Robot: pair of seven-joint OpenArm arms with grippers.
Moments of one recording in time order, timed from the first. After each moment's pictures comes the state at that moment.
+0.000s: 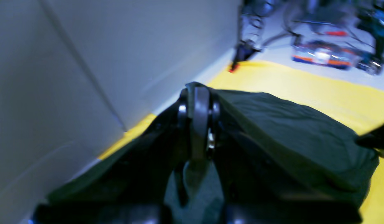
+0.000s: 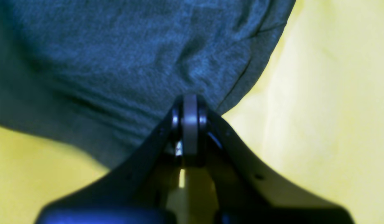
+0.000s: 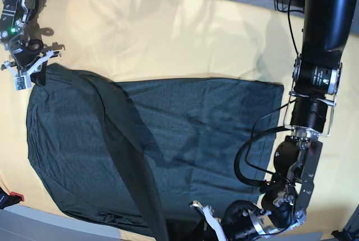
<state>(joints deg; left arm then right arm) -53.6 -17.1 25.0 74.8 -44.8 -35.6 28.8 -17.1 24.6 22.1 86.4 13.1 30.3 -26.0</state>
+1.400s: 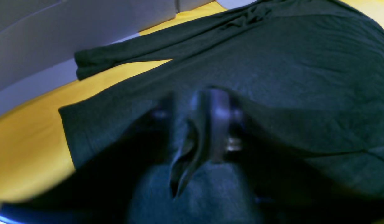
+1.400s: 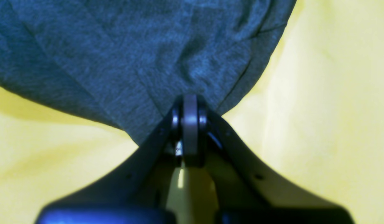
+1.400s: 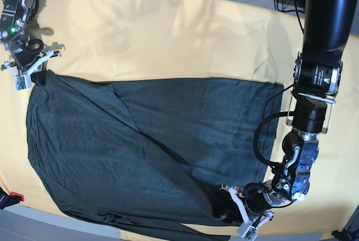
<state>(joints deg) -52.9 -17.5 24.5 44.0 -27.9 -36.3 19.8 -17.1 24.6 22.1 86.4 12.9 32.9 -26.5</state>
